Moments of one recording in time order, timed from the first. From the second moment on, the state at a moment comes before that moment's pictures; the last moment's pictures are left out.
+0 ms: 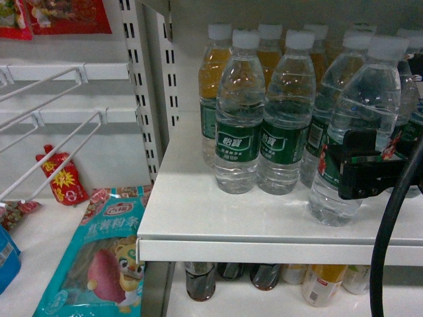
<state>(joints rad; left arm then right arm) 0.00 0.01 0.01 0.00 0.00 0.00 0.22 1.69 0.57 0.79 0.01 0.08</state>
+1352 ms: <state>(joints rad) 0.00 0.01 0.01 0.00 0.00 0.00 0.00 0.37 0.08 0.28 0.00 0.00</state>
